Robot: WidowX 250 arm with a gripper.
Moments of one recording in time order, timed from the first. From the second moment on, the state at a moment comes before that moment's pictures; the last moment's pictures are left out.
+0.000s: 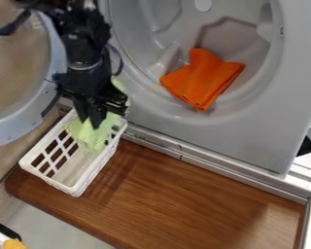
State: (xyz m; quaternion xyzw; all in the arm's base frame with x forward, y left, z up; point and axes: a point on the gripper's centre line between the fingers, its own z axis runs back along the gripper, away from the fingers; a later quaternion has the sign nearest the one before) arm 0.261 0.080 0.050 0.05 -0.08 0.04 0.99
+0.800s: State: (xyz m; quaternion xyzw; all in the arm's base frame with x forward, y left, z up) arm 0.259 0.108 0.024 0.05 -0.04 0.06 1.00
